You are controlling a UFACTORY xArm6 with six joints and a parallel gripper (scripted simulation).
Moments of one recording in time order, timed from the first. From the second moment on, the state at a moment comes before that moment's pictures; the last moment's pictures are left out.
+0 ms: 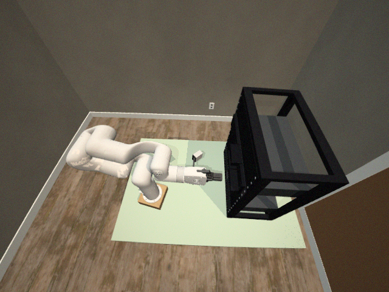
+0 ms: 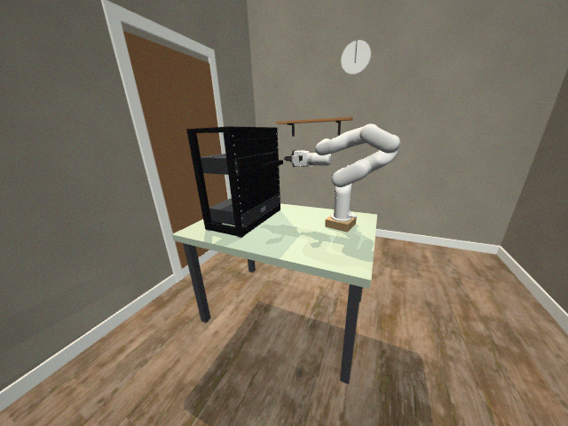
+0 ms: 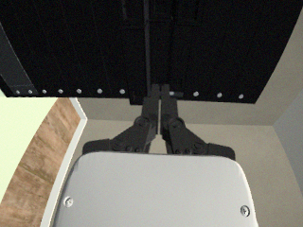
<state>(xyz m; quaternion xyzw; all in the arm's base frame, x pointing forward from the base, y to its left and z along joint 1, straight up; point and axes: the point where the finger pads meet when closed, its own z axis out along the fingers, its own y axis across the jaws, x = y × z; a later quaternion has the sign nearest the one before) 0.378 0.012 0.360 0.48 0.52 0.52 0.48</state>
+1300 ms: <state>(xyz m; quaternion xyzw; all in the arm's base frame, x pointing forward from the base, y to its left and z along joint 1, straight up) 0.285 0.004 0.361 0.48 0.52 0.52 0.48</state>
